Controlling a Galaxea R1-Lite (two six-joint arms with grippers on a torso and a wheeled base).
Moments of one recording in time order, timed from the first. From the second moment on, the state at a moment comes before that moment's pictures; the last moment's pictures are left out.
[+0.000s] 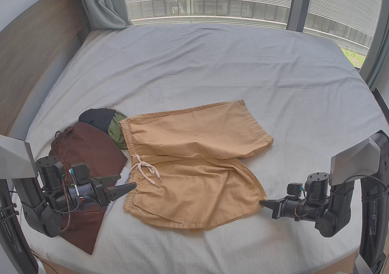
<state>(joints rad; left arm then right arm) -0.03 2.11 -0.25 -1.55 -0.79 -0.23 0.26 2.43 -0.34 -1.54 0.44 0.27</state>
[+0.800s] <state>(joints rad) -0.03 2.12 -0.25 -1.55 -0.79 -0.23 0.14 2.41 -0.60 -1.54 0.37 0.21</state>
